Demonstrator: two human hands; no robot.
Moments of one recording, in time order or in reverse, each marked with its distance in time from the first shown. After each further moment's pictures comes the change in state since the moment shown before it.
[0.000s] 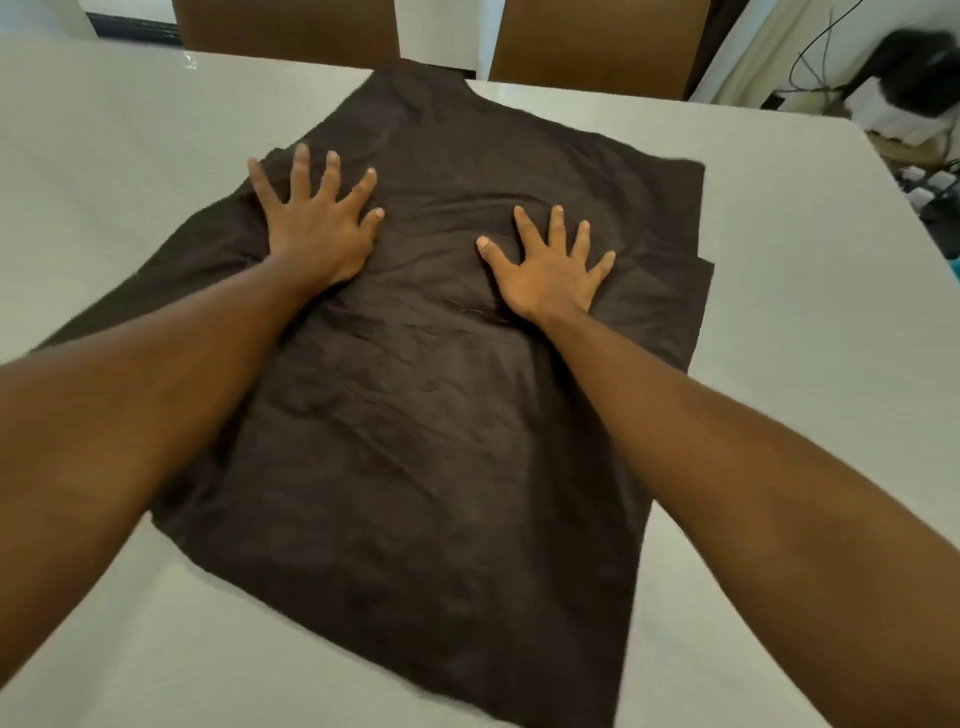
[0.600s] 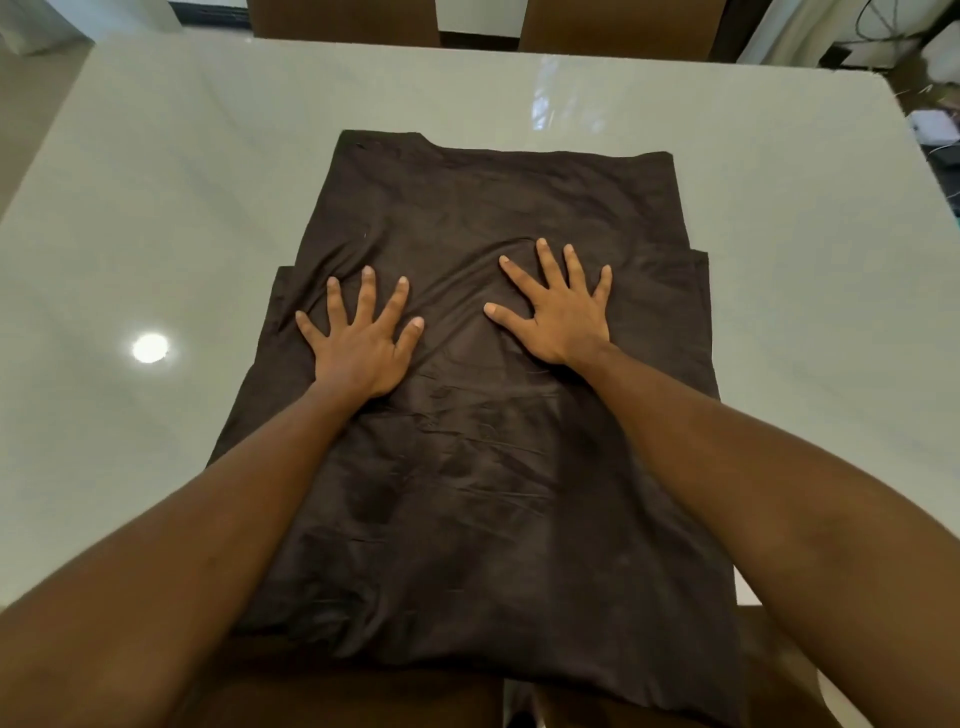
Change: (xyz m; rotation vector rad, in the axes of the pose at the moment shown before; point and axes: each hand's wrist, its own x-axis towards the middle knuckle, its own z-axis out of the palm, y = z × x) left_hand -0.227 0.051 -0.007 -0.266 -0.262 -0.142; right_hand -0.128 0.064 -0.007 -0.130 -0.126 -0.351
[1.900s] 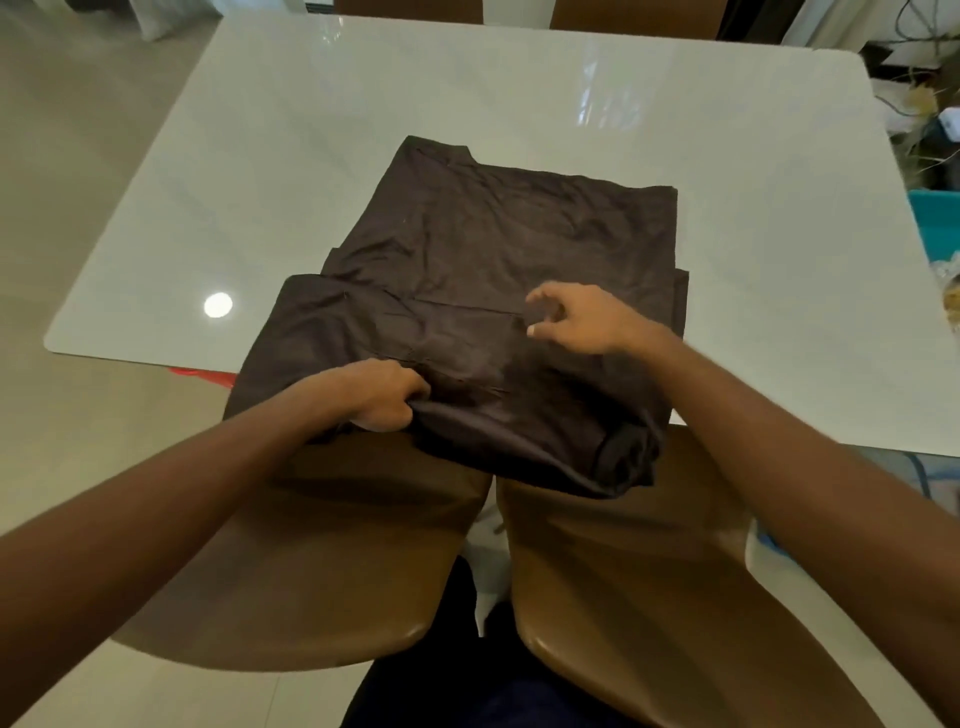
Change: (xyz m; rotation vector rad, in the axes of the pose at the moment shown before) left_hand -0.281 0.048 -0.050 0.157 -0.637 0.283; right_hand -0.238 0.002 -0.092 0.281 -0.417 -0.150
